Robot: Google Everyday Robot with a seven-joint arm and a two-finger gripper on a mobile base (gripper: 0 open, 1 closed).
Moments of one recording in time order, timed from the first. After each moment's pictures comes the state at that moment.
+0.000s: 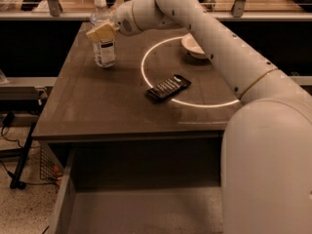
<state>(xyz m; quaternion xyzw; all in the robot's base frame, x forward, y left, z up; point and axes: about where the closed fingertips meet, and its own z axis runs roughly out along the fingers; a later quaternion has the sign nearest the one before) 0.752 0.162 0.941 -0.51 0.65 0.31 0.48</state>
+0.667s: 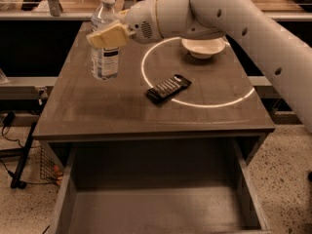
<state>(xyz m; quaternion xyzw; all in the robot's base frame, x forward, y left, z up) 0.612 0.119 0.996 -0.50 0.61 0.39 0.47</state>
